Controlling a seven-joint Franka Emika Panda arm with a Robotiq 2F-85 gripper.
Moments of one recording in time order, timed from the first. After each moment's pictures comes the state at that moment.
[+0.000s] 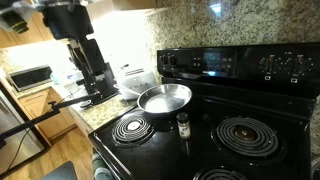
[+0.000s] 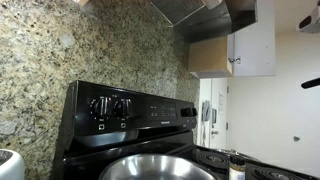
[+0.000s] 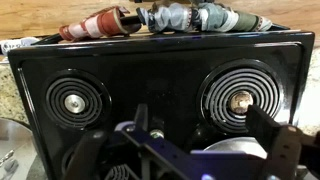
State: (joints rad) arm -0.02 -0.60 0.01 -2.51 -0.01 1.91 -0.03
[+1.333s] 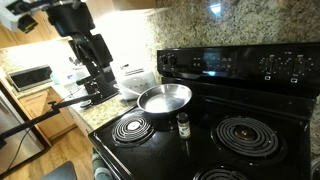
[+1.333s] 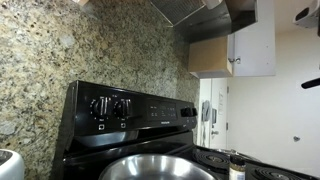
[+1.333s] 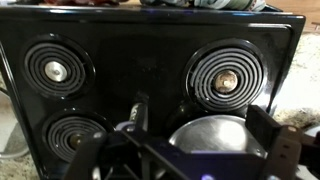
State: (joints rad) arm 0.03 -0.61 0.01 -2.52 0.02 2.03 -0.09
